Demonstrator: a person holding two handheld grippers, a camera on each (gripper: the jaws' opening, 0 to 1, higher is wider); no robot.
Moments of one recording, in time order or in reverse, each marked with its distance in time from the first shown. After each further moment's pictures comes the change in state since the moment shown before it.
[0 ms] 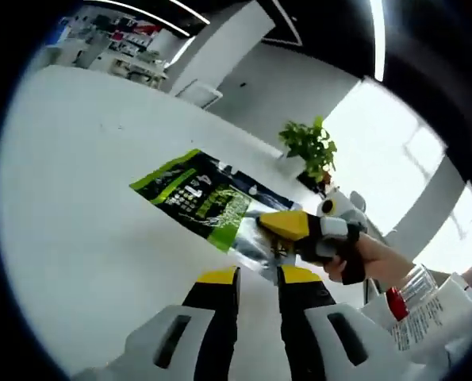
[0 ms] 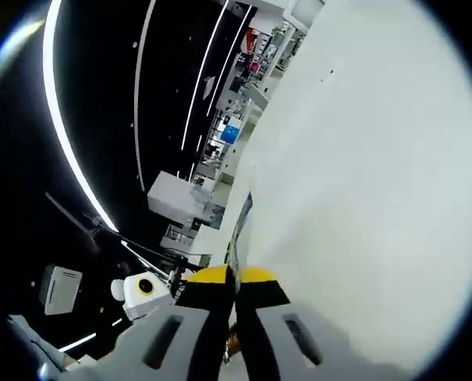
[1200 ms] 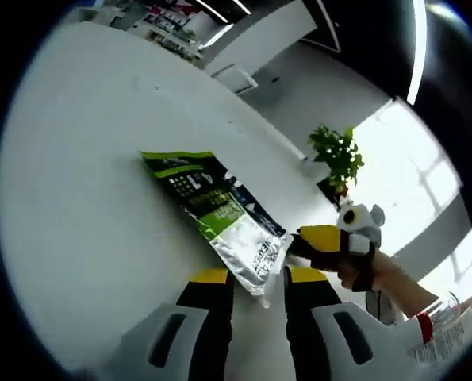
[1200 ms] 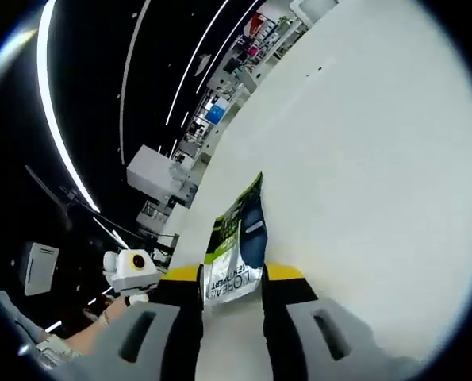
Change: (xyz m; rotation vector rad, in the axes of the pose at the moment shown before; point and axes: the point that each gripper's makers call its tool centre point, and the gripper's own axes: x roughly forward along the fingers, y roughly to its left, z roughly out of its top) left arm 0.042 0.051 -0.021 -0.252 0.023 0.041; right arm 0.004 -0.063 0.003 -0.029 0.080 -0.104
